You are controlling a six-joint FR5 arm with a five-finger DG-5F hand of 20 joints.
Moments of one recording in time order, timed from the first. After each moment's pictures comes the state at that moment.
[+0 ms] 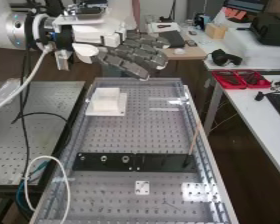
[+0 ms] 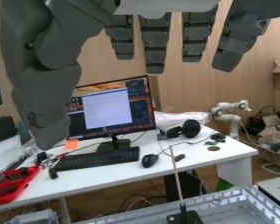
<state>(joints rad) 1.52 -1.63 -1.85 -2.86 -1.48 -0.64</state>
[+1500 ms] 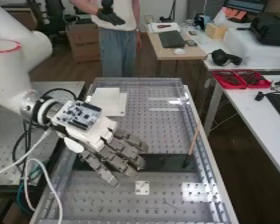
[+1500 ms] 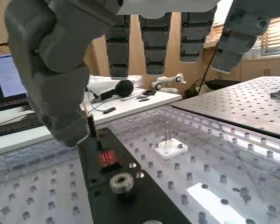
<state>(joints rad) 1.45 -1.87 -2.05 -2.54 -1.29 -0.57</state>
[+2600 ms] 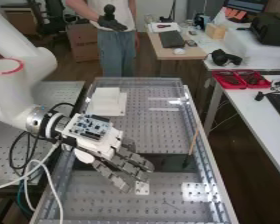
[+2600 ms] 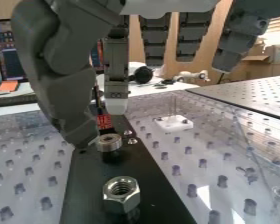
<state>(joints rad) 1.38 -1.97 -2.03 -2.46 -1.49 -0.70</state>
